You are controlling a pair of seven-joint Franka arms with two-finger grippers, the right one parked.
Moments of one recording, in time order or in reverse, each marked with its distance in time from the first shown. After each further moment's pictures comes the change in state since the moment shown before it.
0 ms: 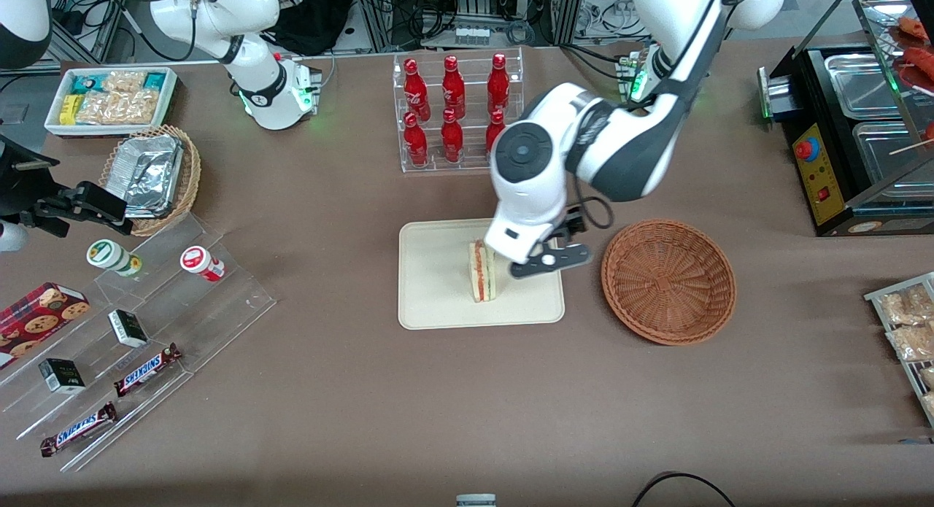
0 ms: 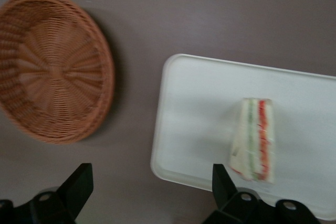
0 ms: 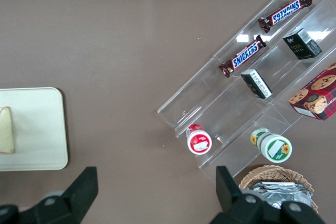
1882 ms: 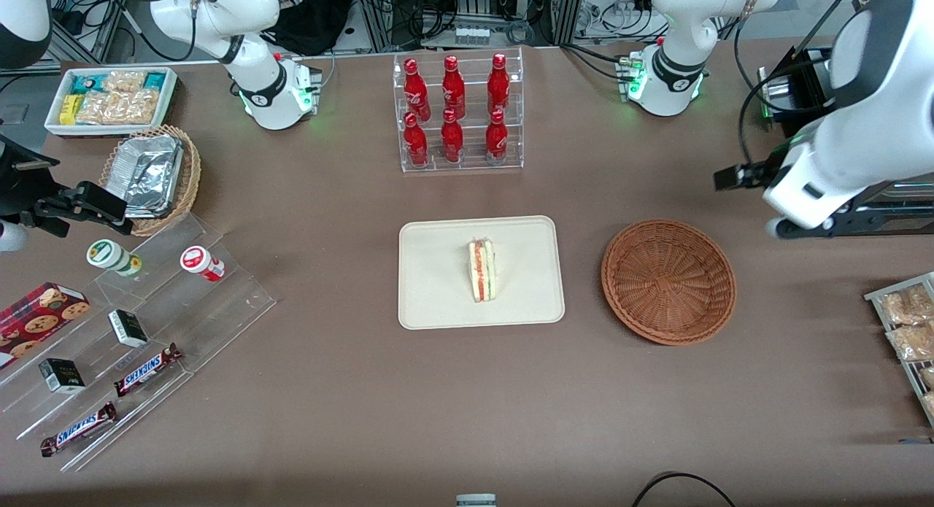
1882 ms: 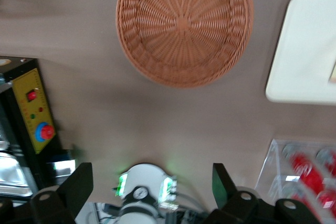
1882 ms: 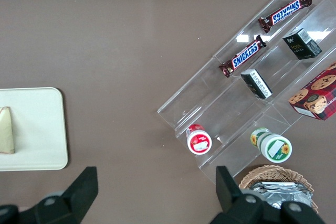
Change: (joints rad) arm 0.629 -0.373 -0.128 -0.137 -0.116 -0.399 0.707
